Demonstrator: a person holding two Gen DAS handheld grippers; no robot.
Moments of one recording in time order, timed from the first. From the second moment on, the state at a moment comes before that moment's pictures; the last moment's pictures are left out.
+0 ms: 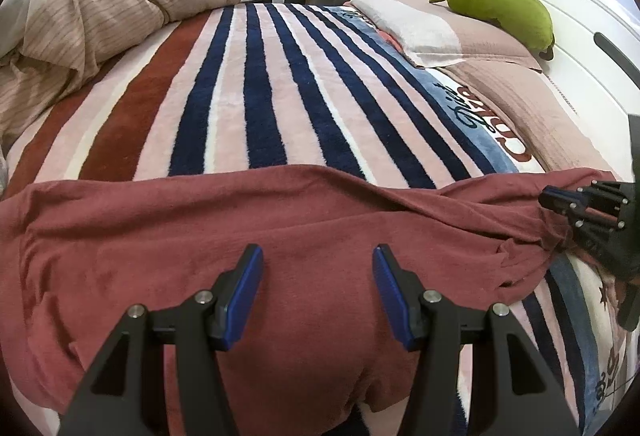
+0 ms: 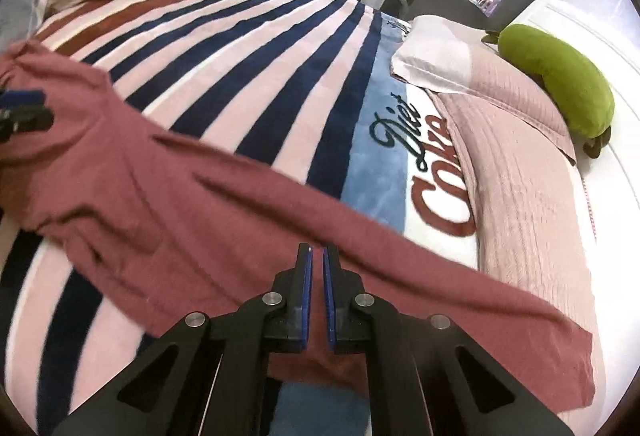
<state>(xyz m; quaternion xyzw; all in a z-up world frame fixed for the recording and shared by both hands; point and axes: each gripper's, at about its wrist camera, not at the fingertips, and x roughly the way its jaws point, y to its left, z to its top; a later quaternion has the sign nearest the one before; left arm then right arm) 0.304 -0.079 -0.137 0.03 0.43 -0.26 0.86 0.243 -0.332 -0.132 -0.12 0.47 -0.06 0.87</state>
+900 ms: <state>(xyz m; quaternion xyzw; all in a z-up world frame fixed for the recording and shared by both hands) 0.304 -0.079 -0.135 0.06 0.41 -0.22 0.88 0.240 -0.325 -0.155 -0.18 0.46 -0.09 0.86</state>
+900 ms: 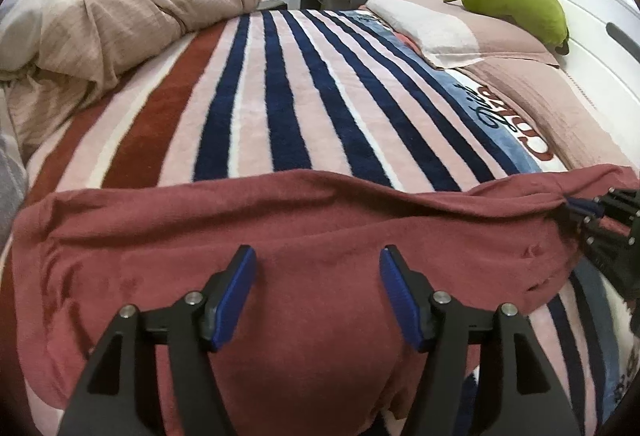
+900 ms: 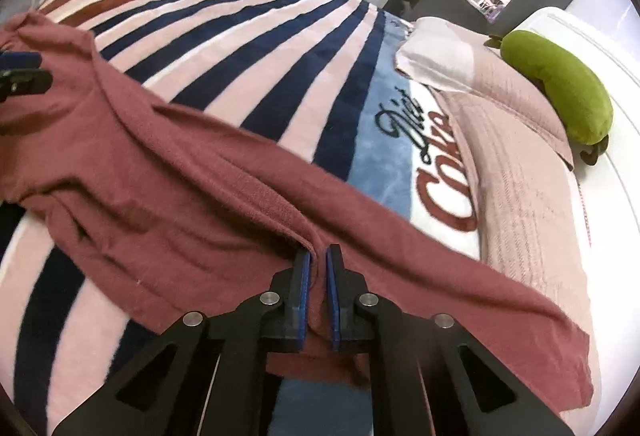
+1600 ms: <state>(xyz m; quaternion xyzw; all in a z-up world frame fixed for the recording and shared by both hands) 0.316 -0.058 -0.134 0.03 0.40 -0.14 0.91 0.286 -0.360 -0.168 -0.12 0.48 -0.10 0.86</state>
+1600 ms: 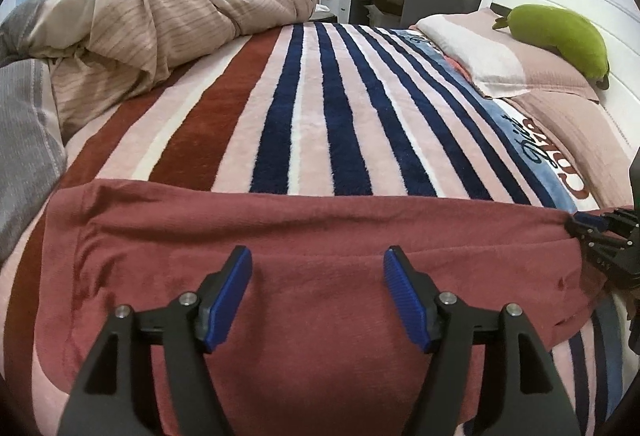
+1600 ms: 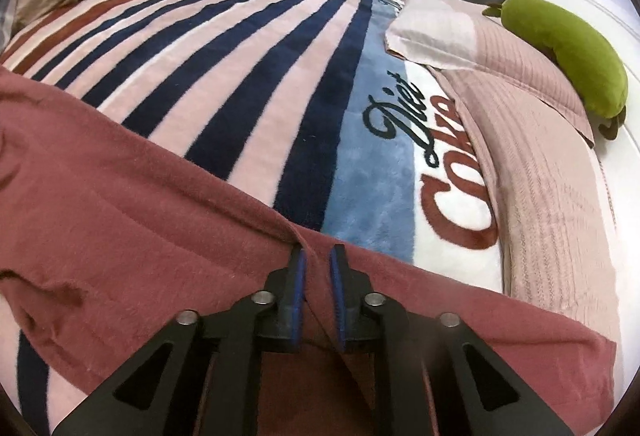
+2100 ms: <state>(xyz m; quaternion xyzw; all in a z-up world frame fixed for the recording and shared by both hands) 0.280 -0.106 -0.114 0.02 0.40 -0.27 0.88 0.175 -0.383 -0.114 -0.07 0.49 -0.11 0.86</state>
